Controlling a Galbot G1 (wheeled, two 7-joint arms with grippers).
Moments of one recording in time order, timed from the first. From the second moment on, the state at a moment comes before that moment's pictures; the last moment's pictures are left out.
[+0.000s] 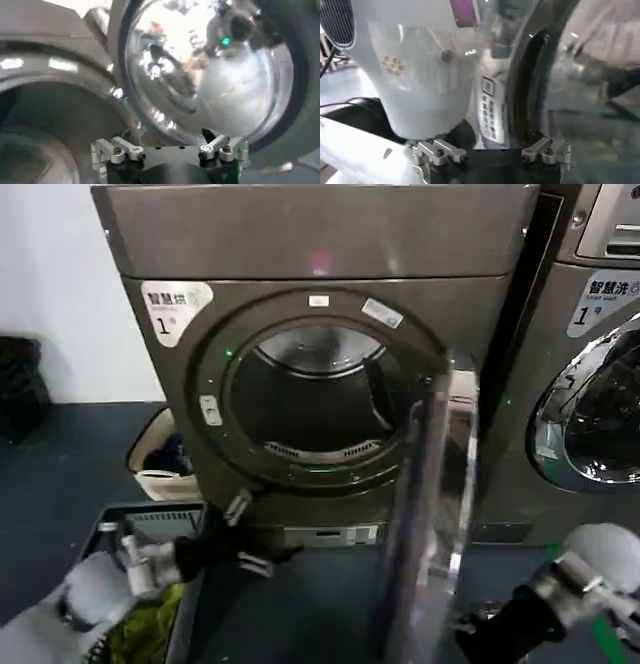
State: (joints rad) left arm 1.15 -0.60 -0.29 -1.96 -0.35 -0.40 0.52; right arm -0.73 0.19 -0.13 2.03 0.95 0.13 -1.37
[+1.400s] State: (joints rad) left arm 0.54 -0.97 0.37 -1.84 -0.34 -0.39 0.51; right arm -0.88 0.21 0.29 0.63 0.82 0.57 -1.14
